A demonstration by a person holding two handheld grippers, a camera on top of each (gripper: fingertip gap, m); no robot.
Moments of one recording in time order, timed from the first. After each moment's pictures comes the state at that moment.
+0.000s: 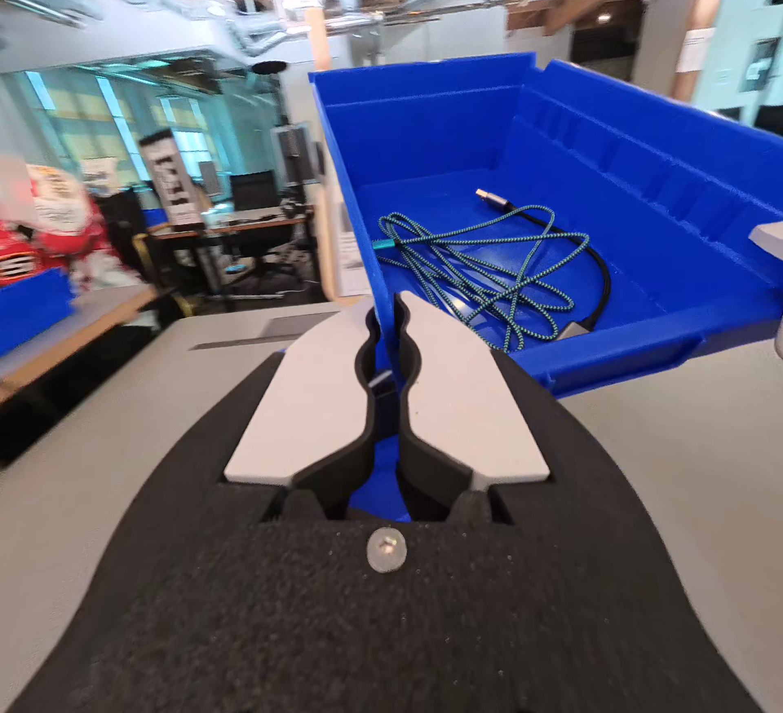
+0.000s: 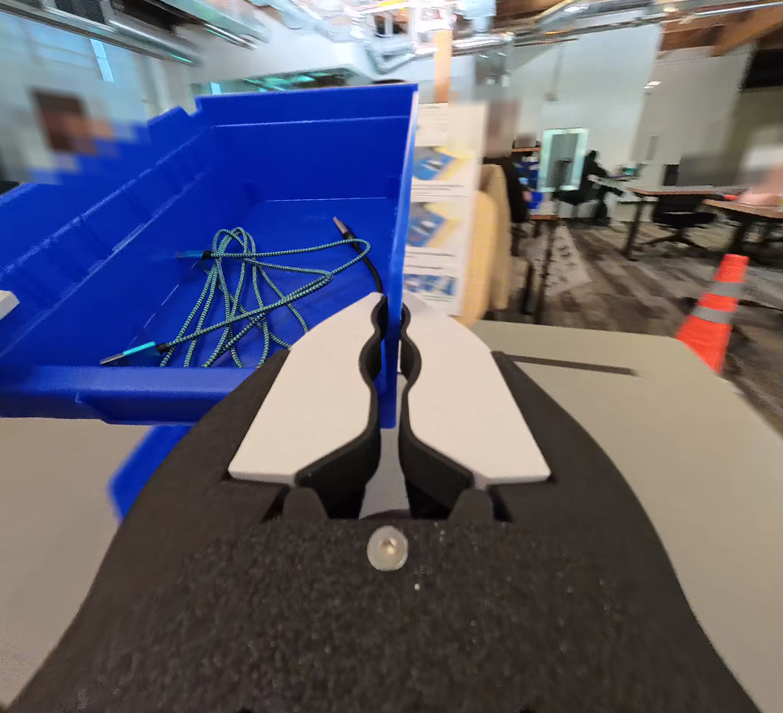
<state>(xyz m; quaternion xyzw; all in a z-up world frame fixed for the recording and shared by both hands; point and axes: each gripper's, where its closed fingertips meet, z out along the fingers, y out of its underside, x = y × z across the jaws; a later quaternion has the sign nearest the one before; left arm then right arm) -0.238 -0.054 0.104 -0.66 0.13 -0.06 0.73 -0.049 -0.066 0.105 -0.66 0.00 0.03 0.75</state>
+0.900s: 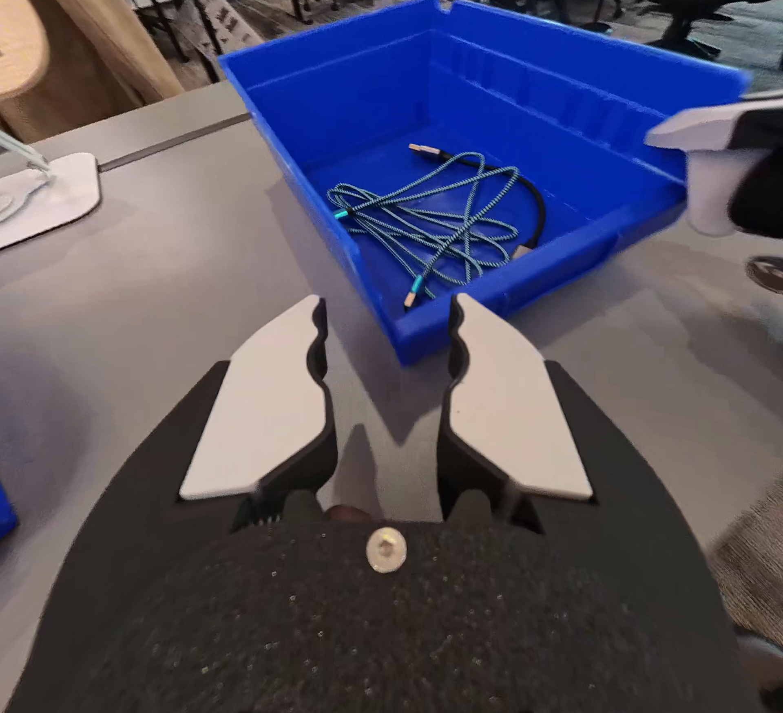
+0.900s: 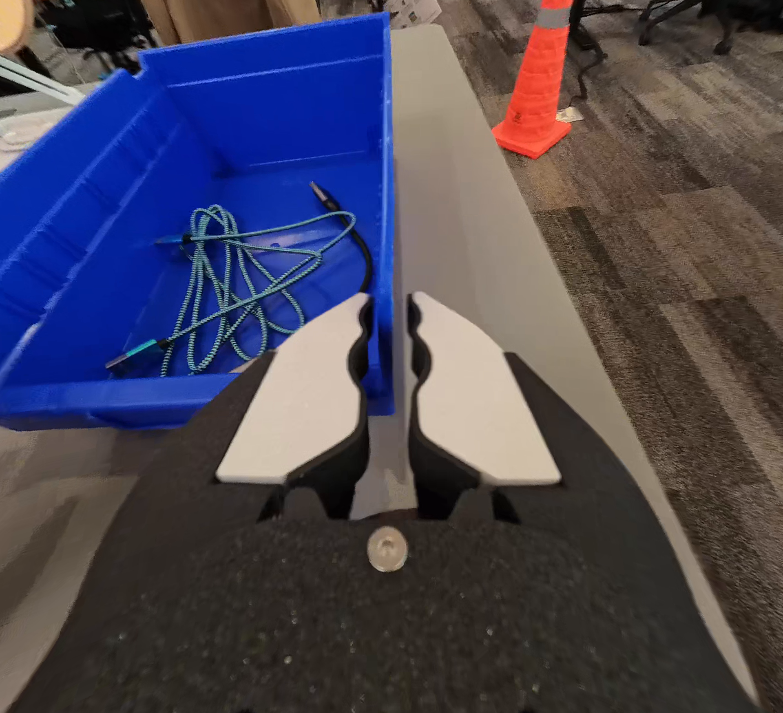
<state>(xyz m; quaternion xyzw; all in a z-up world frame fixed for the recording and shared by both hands) 0.089 -0.075 -0.125 -0.75 0.35 -0.18 0.54 0.283 -0.106 -0.129 -0.82 0.16 -0.04 0.55</state>
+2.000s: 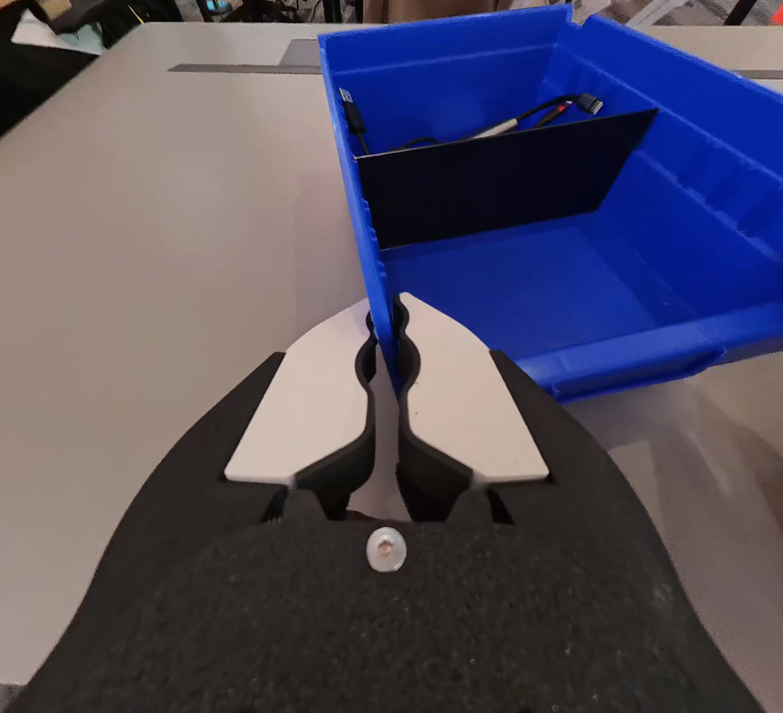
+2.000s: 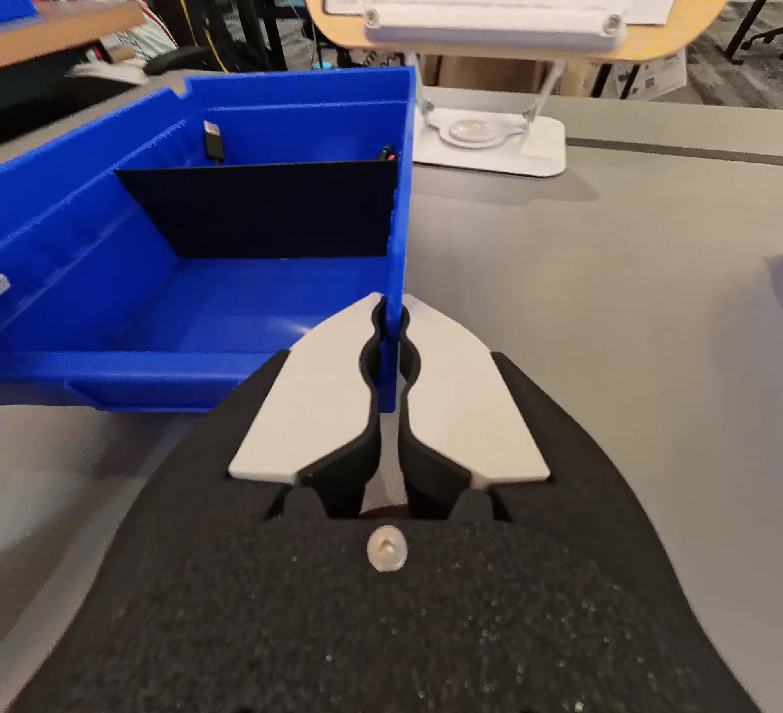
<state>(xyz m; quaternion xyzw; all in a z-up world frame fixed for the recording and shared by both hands) -0.352 0.042 -0.112 -0.84 0.08 -0.04 0.54 -0.157 0.036 -0.112 -0.81 -0.02 0.04 0.59</state>
